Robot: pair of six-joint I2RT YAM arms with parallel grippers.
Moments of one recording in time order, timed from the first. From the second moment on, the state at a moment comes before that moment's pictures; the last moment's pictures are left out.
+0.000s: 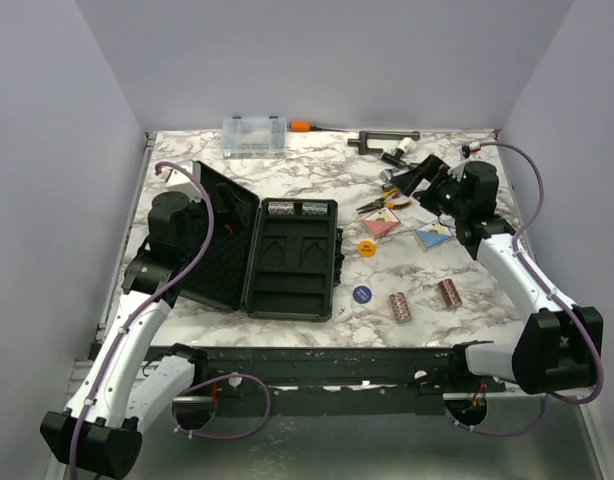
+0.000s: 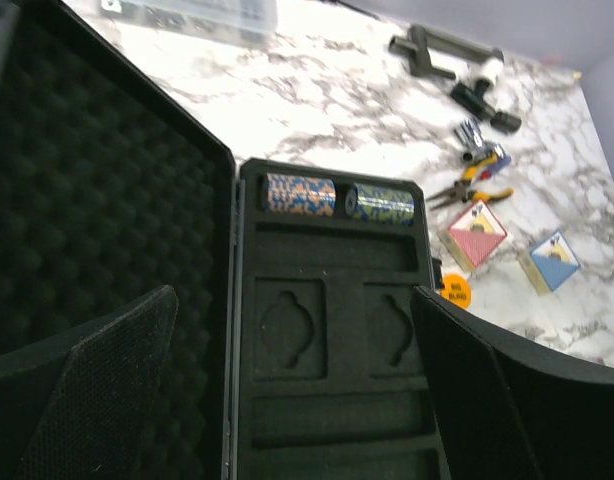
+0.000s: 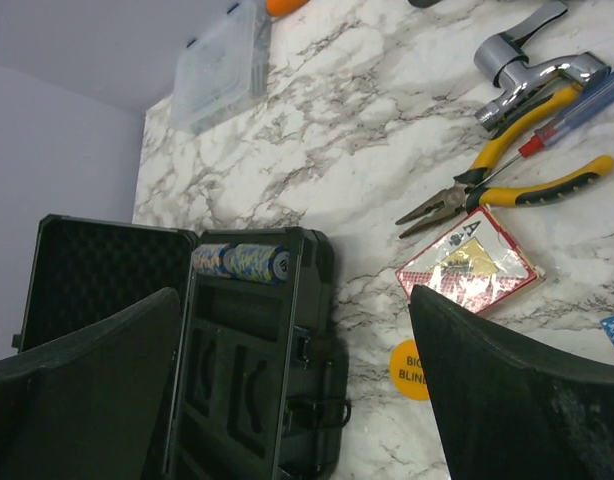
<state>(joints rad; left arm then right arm) -0.22 0.84 0.90 -0.36 0.01 -0.43 0.10 1.27 0.89 0.05 -0.31 0.70</state>
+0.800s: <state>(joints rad) -0.45 1.04 0.94 -0.53 0.01 -0.43 0.41 1.33 0.95 -0.24 -0.16 0.58</state>
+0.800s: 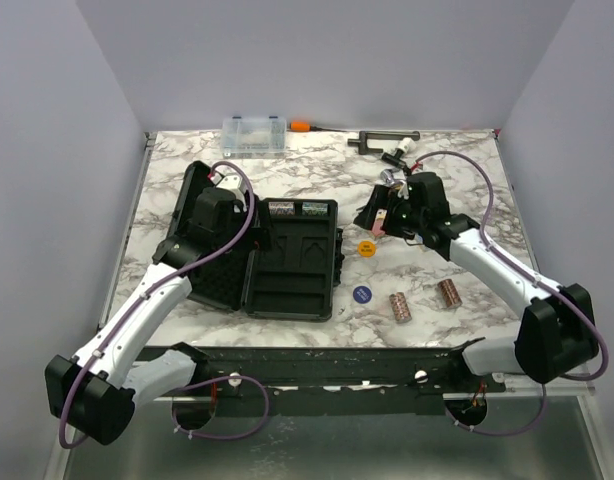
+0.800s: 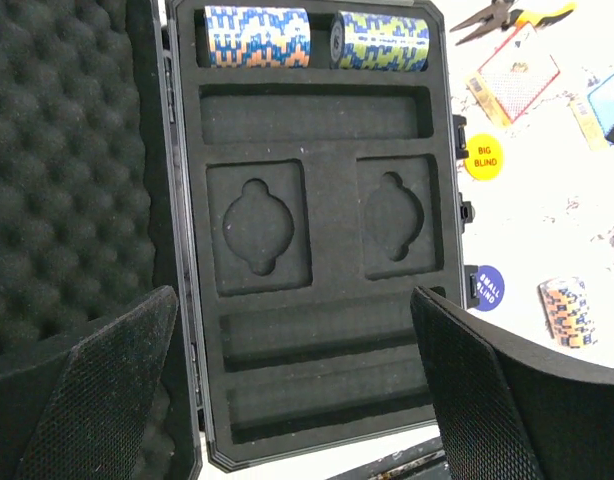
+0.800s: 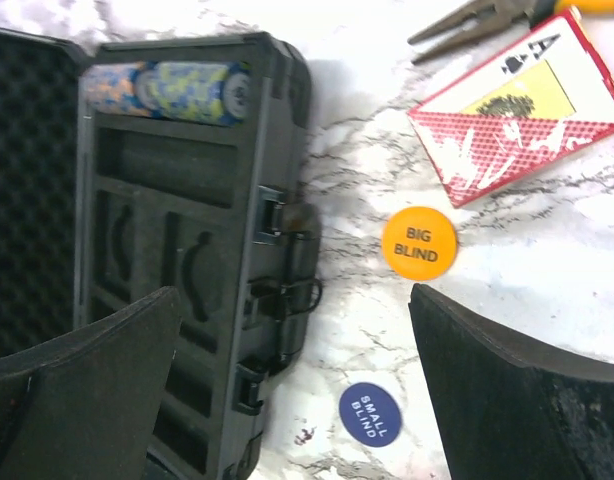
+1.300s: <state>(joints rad) -0.48 1.05 0.95 -0.58 0.27 -0.25 0.48 1.62 1.17 -0.43 0.16 0.59</state>
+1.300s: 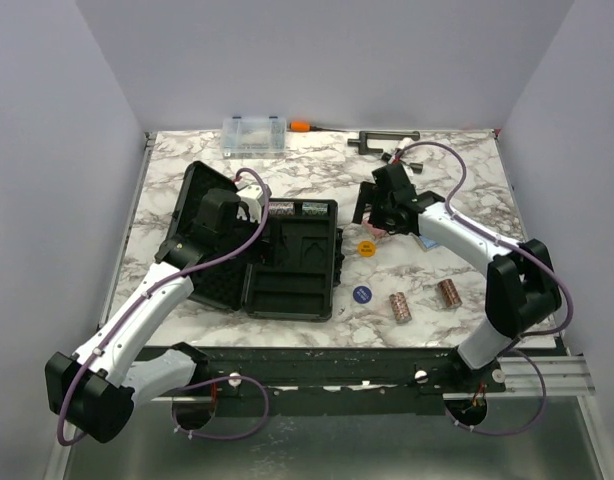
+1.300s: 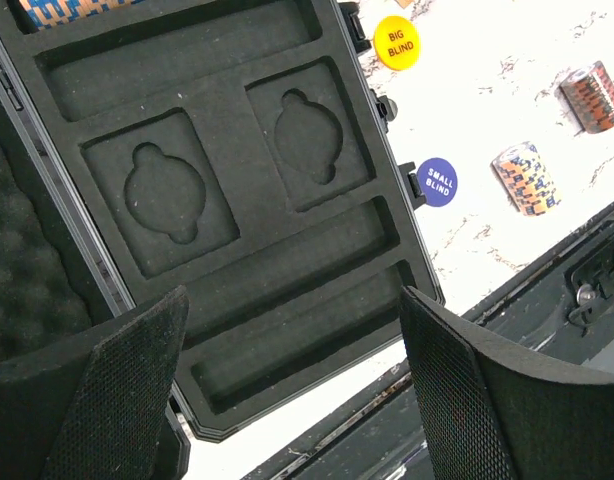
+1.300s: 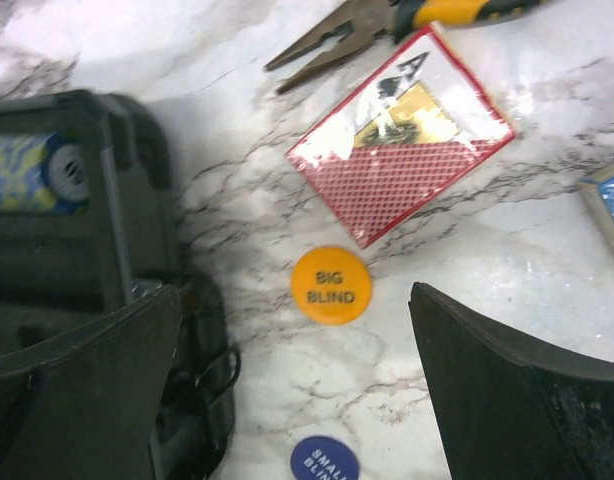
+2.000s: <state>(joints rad) -0.48 1.04 0.96 -0.61 0.22 -0.23 0.39 1.99 1.44 -0.63 0.38 0.87</state>
